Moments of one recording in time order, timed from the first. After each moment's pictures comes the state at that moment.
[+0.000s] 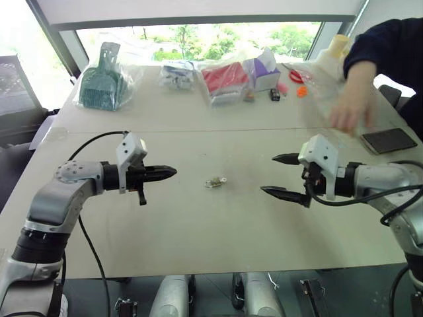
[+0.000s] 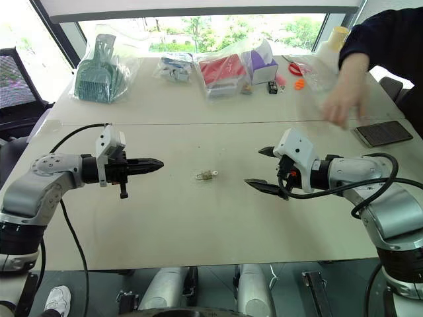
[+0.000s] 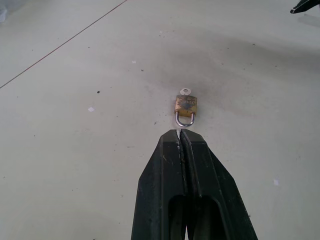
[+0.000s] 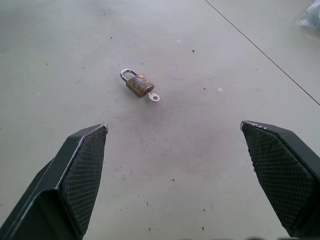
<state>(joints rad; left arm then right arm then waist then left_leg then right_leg) -0.40 0.76 0.01 -0.13 -0.49 0.56 -1.10 -0.31 -0.89 -0.08 -0.49 0.49 0.76 0.92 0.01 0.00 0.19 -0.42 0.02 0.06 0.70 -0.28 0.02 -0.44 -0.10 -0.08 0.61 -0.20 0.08</state>
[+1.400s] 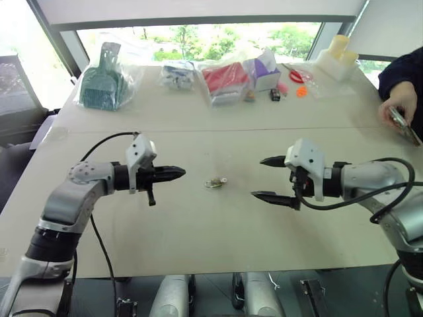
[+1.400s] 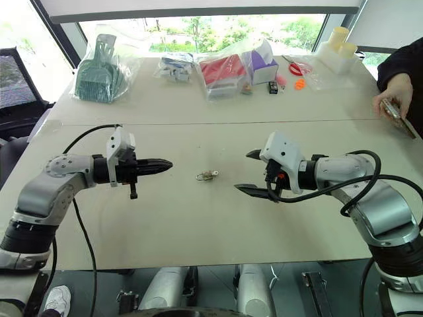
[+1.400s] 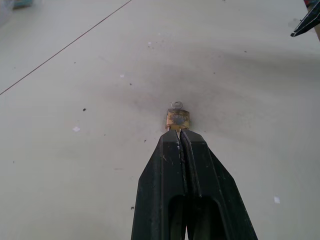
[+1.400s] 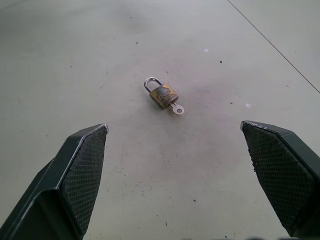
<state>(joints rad) -0.44 0.69 -0.05 -0.11 -0.44 0.51 -1.09 -0.36 -0.89 0.02 -0.50 0.49 0.76 0.91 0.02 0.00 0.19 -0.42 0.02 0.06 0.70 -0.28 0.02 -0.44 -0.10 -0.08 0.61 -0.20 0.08</state>
